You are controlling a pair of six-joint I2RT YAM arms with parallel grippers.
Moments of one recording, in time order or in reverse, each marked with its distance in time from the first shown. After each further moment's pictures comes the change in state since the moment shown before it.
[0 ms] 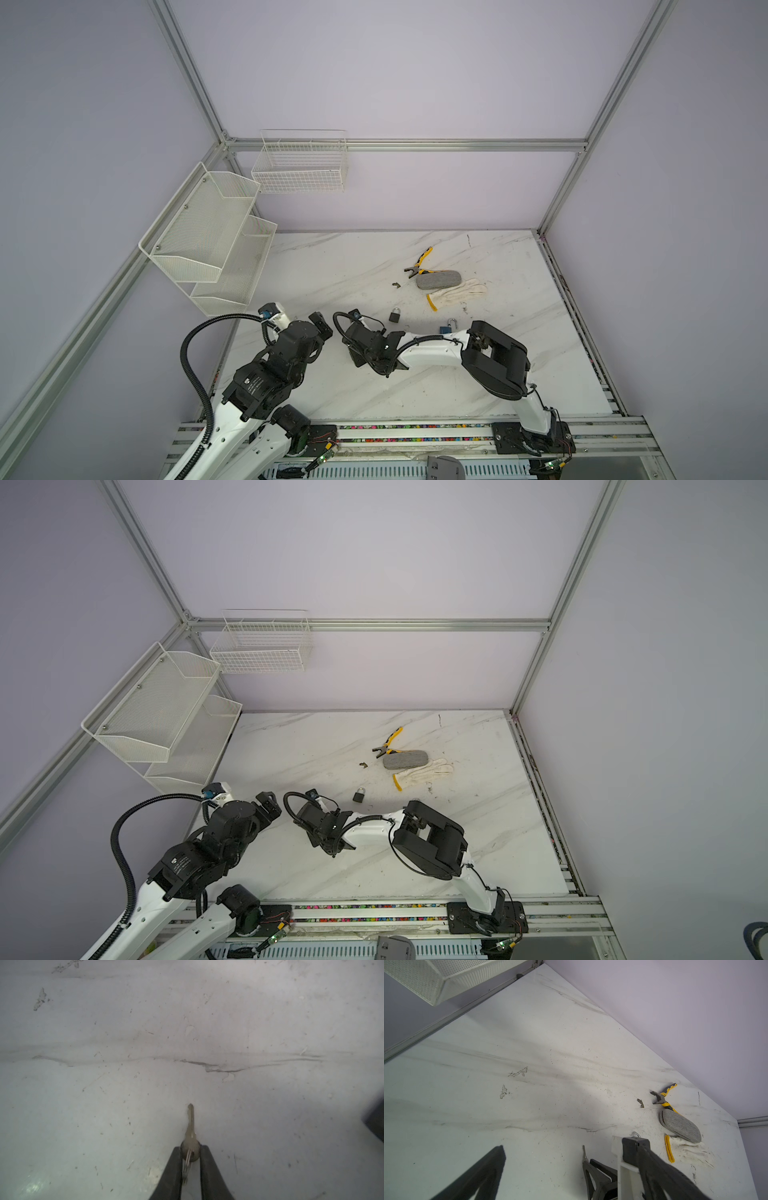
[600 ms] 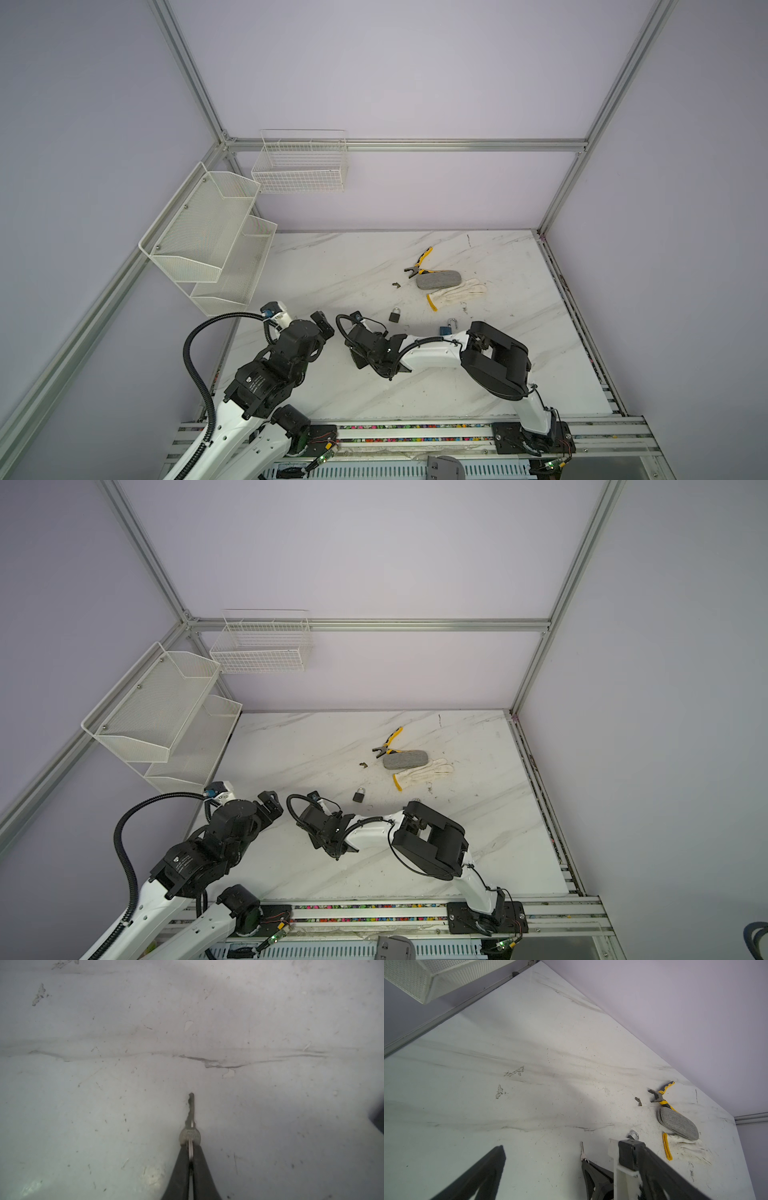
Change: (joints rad) left arm 0.000 0.009 -0.002 0.022 0.015 0.013; right arm -0.005 -0.018 -0.068 0.079 -0.002 -0.016
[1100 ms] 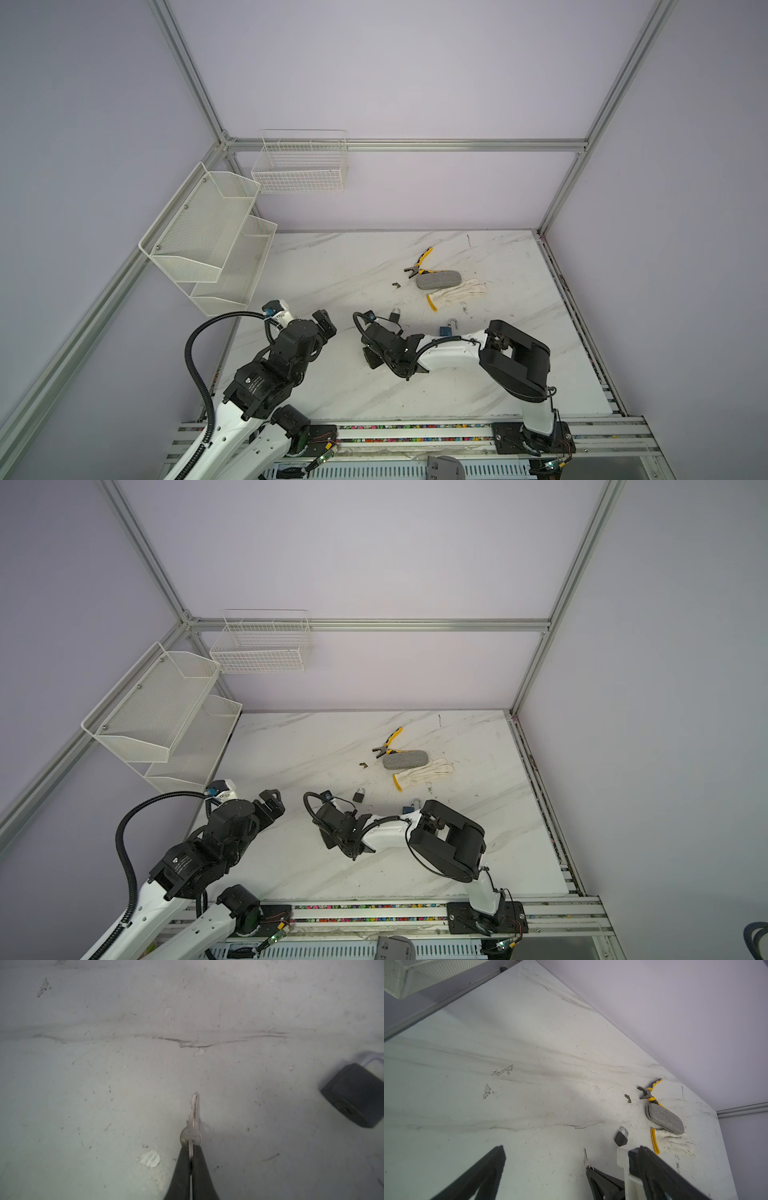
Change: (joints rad) left arm 0.000 -0.008 0.000 0.037 0.047 0.001; right arm -0.040 -0.154 -0.196 0.092 -0.056 -0.037
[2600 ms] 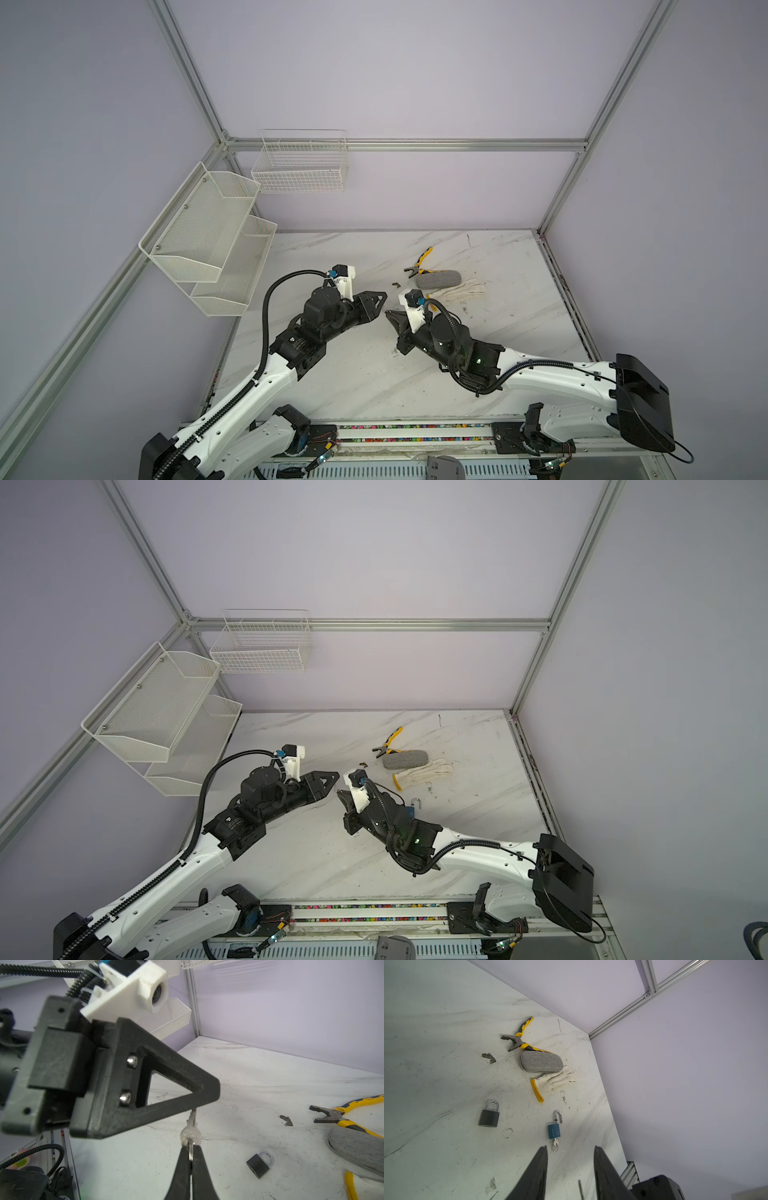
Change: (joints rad) left arm 0.003 0.352 0.002 0.684 0.731 0.103; right arm -0.016 -0.637 -0.362 0.356 0.018 -0.229
